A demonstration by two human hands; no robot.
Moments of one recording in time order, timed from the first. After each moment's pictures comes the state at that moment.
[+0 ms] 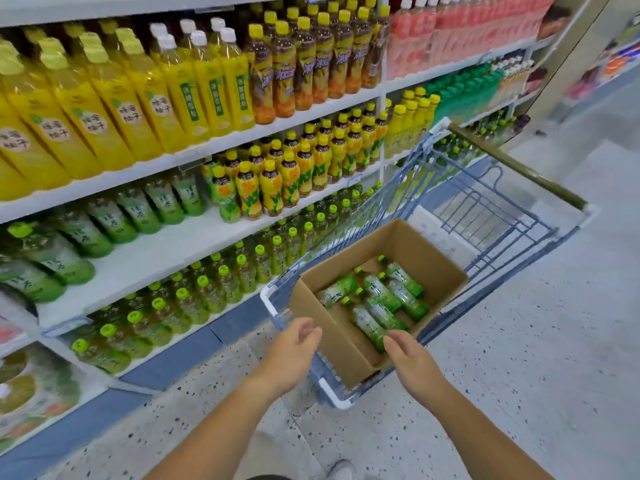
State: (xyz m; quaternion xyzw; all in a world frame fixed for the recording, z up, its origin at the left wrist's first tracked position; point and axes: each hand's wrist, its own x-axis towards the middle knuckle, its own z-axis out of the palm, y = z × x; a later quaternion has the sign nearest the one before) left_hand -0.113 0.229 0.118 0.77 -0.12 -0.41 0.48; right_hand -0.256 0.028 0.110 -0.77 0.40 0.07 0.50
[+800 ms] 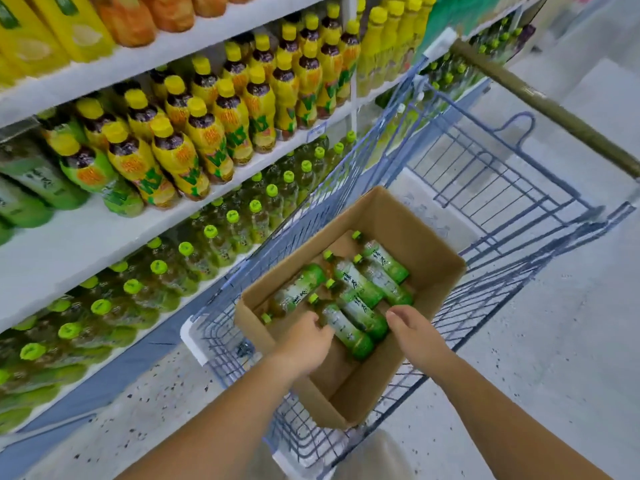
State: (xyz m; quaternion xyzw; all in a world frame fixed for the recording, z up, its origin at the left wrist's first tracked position) left_hand -0.028 0.031 -0.001 0.80 -0.10 -0.52 0.30; right_hand -0.165 -0.141 0.010 -0.74 0.49 0.15 0.45
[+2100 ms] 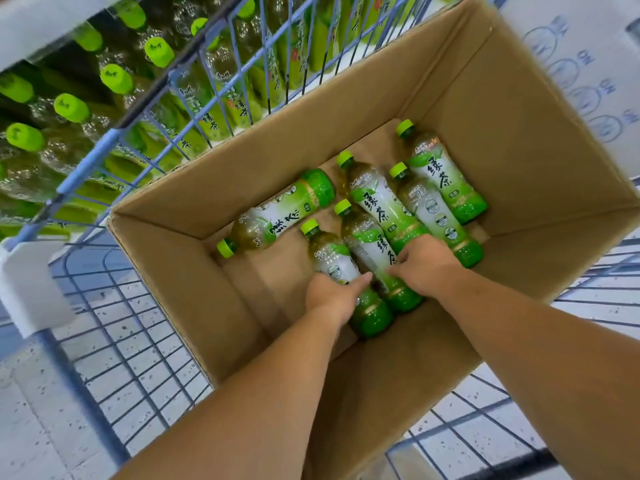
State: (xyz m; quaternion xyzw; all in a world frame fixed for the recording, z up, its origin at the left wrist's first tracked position) left_hand -0.087 -0.082 -0.253 0.77 0.25 -0.46 0.37; right_hand -0.109 -0.244 -0.233 -0.84 0.34 0.36 0.23
